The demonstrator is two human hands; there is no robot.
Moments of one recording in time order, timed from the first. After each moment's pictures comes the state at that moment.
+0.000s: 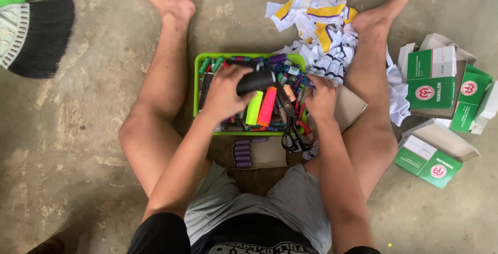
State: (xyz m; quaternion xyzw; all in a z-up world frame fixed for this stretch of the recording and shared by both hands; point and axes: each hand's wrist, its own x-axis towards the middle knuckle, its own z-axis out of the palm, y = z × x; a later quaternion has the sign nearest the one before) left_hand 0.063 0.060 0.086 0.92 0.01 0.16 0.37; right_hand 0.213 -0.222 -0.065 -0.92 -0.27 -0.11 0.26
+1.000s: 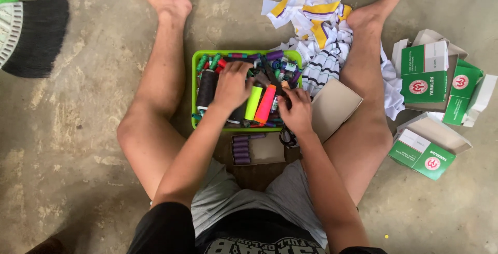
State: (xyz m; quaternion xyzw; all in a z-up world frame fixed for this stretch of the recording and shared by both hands) left_hand 0.093 0.052 0.002 0.94 0.05 0.18 0.28; right_hand 0.131 -0.188 -0.038 -0.87 -0.31 -0.14 0.35
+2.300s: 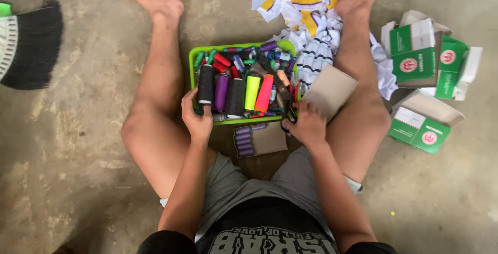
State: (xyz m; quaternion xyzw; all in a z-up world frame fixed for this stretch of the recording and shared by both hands) left_hand -0.047 0.072 -0.014 0.77 0.22 0.36 0.47; right_hand 0.061 -0.231 0.012 -0.98 -0.15 0.07 0.11
